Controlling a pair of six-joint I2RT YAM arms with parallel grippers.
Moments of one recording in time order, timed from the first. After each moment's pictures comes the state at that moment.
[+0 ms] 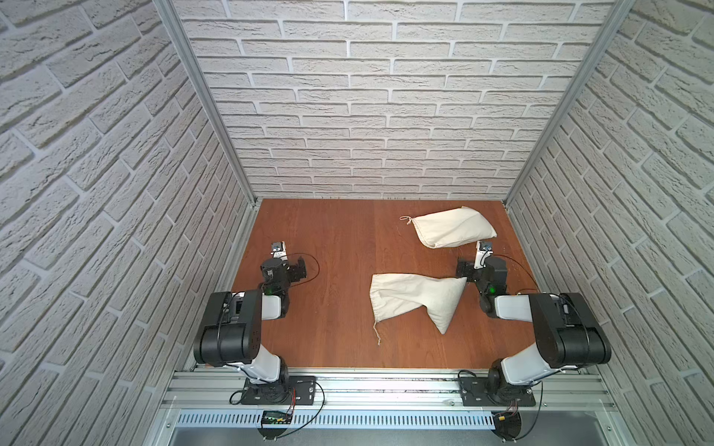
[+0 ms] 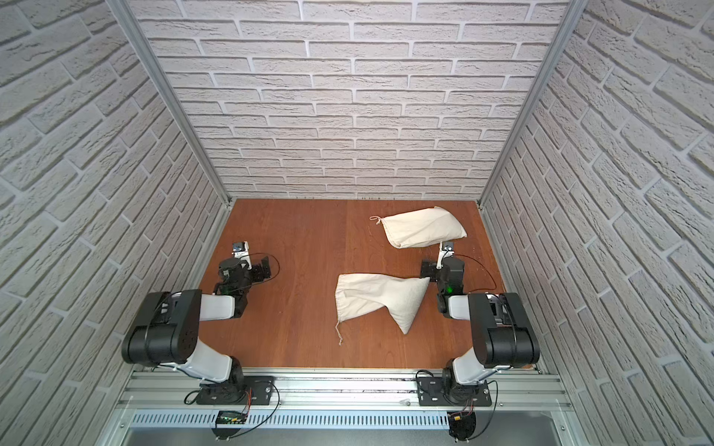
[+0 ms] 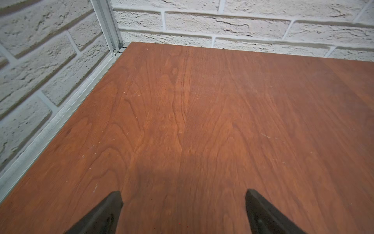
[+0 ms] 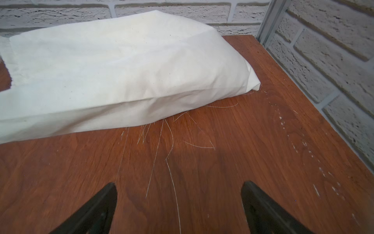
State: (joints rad) left arm 0.10 1.55 0.40 0.74 -0.03 -0.03; right arm 0.03 1.55 0.42 0.70 0.10 0.06
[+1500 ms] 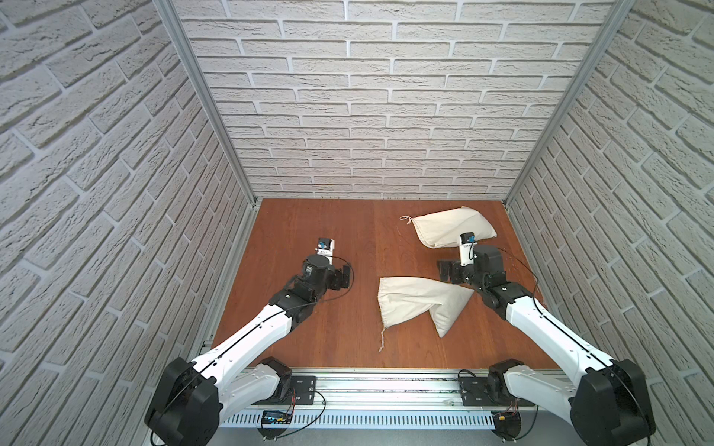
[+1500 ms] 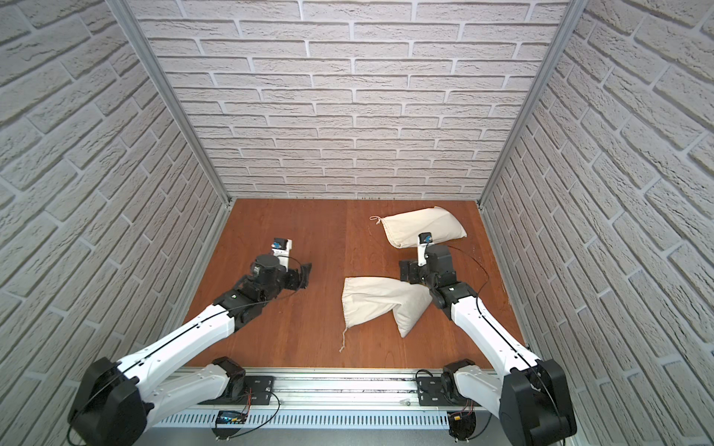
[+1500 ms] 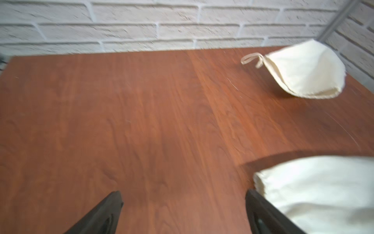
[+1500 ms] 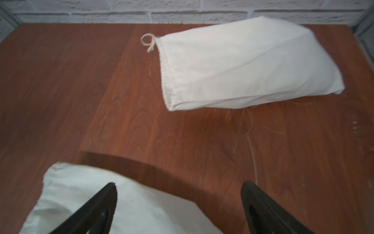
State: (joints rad) left arm -0.58 1.08 0.62 -0.12 -0.22 -0.29; right arm 0.37 1.11 0.68 -0.22 0.02 0.16
